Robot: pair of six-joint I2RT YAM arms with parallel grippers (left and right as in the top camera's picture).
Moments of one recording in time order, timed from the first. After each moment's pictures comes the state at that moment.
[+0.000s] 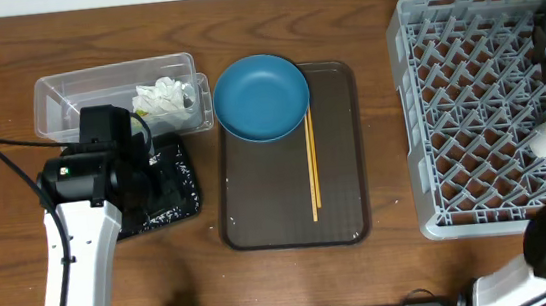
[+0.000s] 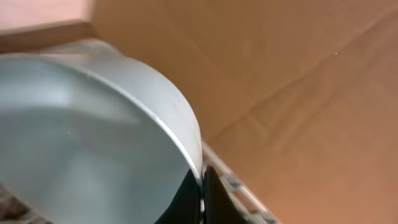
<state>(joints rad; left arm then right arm) 0.01 1.26 1.18 -1.32 0.18 -0.33 -0.30 1.79 1.52 -0.31 0.94 -0.15</state>
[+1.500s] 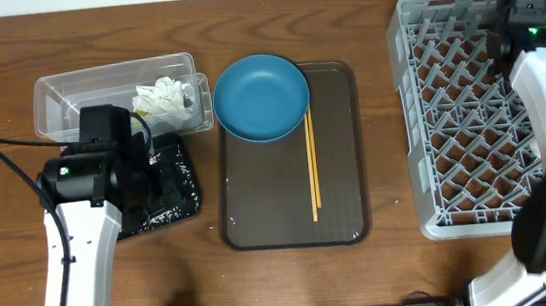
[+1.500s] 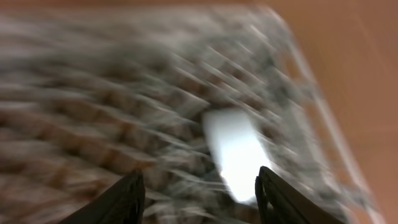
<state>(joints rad) 0.01 1.26 1.18 -1.32 0.18 -0.33 -0.12 1.77 1.51 -0.54 0.48 -0.06</state>
